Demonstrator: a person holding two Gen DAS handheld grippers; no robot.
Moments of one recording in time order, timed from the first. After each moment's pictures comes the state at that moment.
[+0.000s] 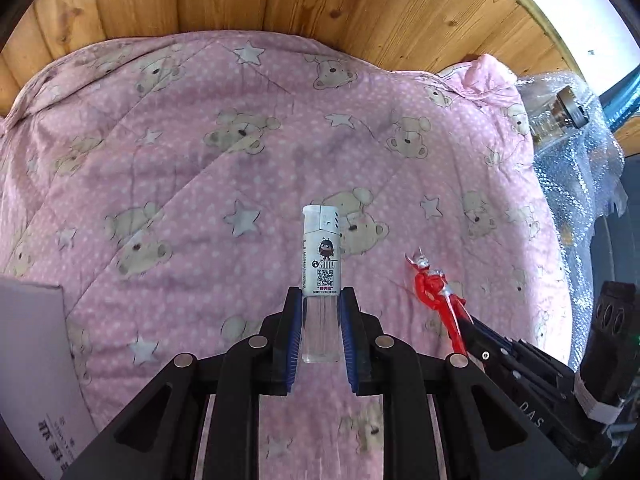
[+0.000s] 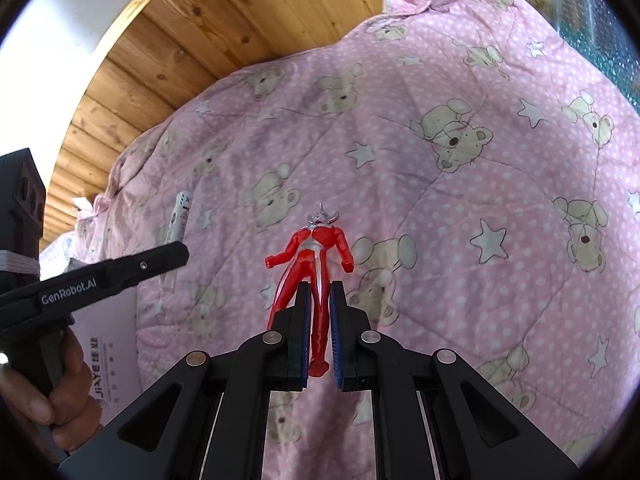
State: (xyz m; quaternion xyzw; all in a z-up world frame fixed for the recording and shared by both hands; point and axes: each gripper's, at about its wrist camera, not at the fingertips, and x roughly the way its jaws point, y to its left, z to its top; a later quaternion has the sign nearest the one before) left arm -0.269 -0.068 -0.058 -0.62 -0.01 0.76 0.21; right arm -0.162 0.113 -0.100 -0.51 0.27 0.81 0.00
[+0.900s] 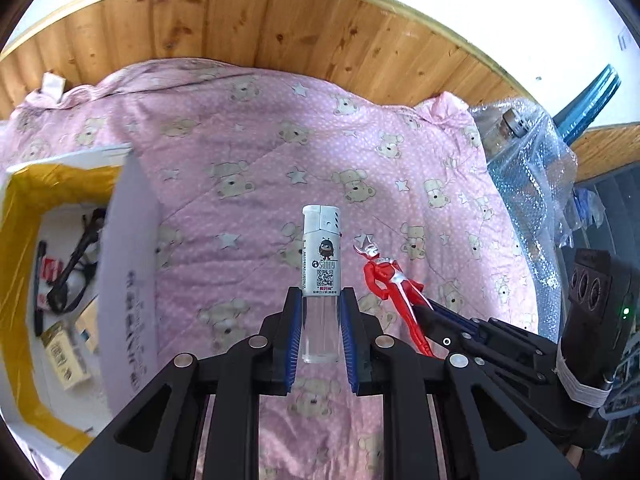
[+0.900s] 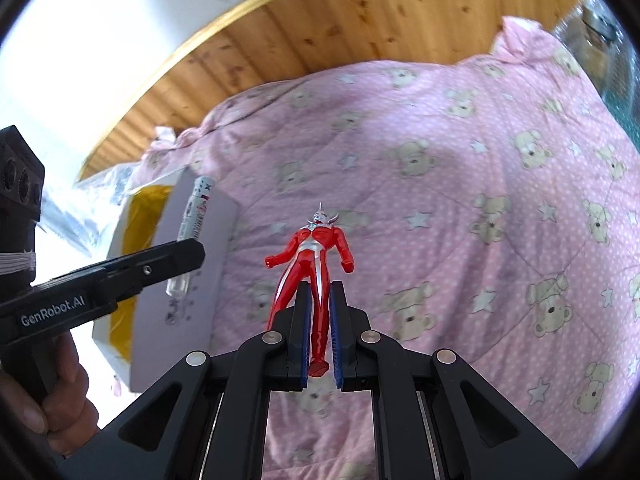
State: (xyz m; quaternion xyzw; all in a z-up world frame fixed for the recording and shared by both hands) left arm -0.144 -0.177 0.050 -0.56 -0.05 0.80 0.20; right arm -0.096 -0.005 -0.005 -0.50 0.19 0.84 -0.10
